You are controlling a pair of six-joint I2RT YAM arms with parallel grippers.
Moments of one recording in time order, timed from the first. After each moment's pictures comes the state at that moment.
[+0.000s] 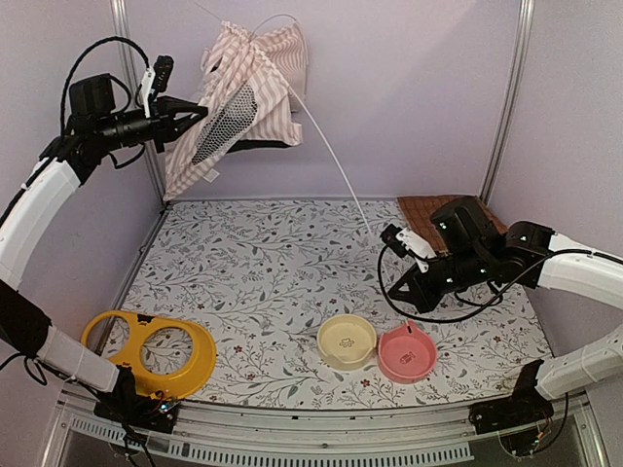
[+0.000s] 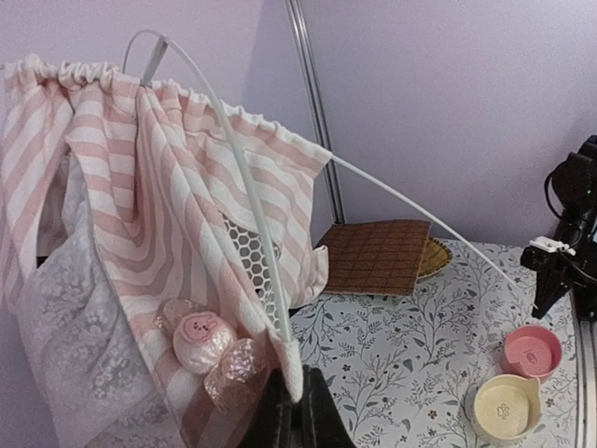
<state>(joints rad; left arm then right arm) -0.18 1.39 1.62 -0.30 0.83 0.28 0.88 1.20 1.02 -0.65 -0.14 0.12</state>
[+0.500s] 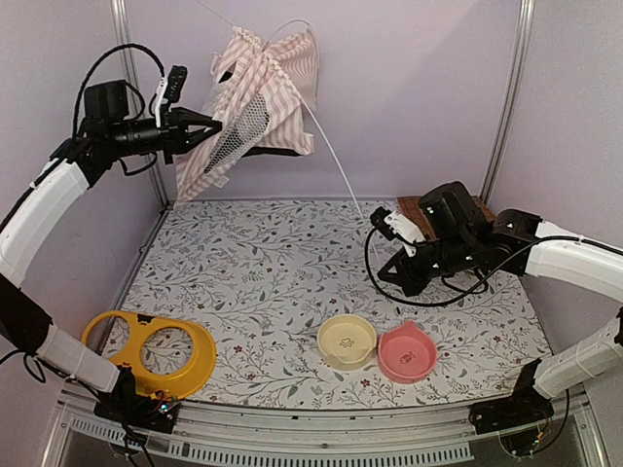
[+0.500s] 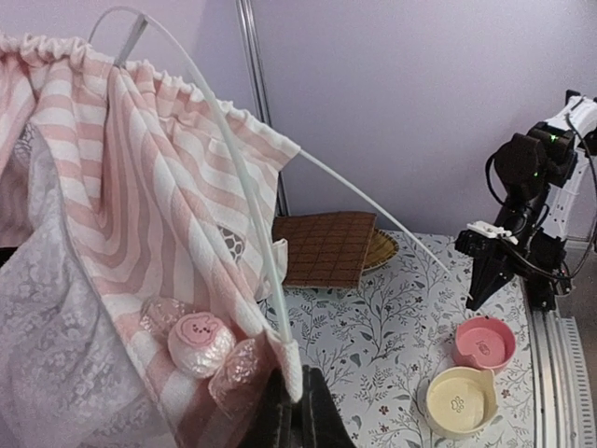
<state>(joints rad) -0.23 1.40 1.59 -0.34 0.93 0.27 0.88 1.29 1.12 -0.60 -0.06 0.09</state>
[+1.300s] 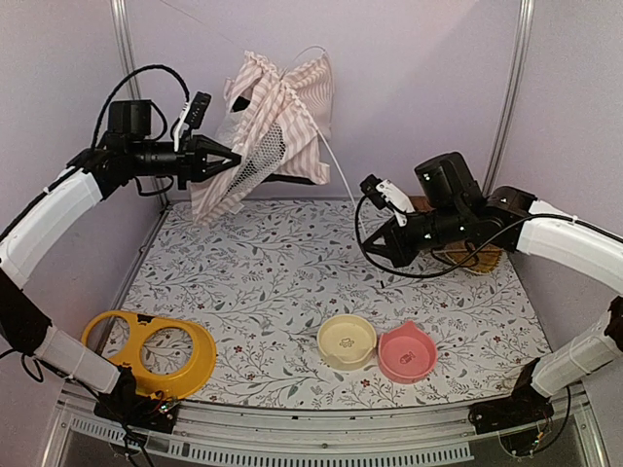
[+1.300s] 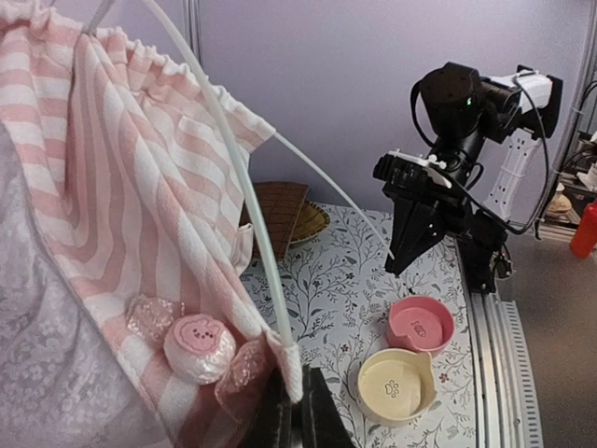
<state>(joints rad) -0.32 1.40 1.49 -0.40 0.99 0.28 0.83 1.38 1.28 -0.55 -0.18 0.05</state>
